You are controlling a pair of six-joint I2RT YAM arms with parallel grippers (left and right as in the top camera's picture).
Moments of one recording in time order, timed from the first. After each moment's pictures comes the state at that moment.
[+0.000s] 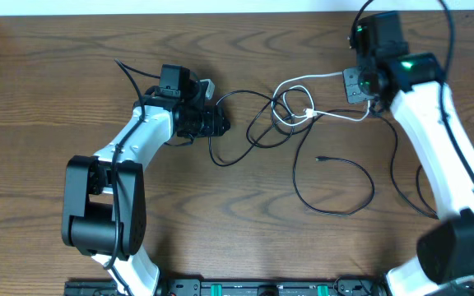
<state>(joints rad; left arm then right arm) -0.16 1.87 1.19 -0.52 0.46 -0.17 0.22 1.74 1.61 -0.97 0.27 0.02</state>
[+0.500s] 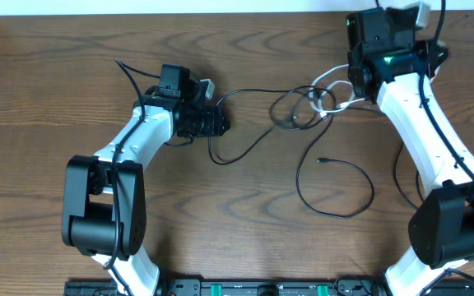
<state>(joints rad) -0.16 1.87 1.19 -0.52 0.46 -0.17 0.22 1.83 1.60 -0.70 1.34 -0.02</state>
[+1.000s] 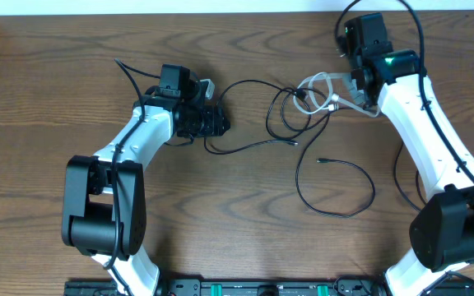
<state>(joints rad) -0.16 1.87 1.19 -0.52 0.46 -0.17 0.23 1.81 1.60 -0.90 0.36 -0.30</state>
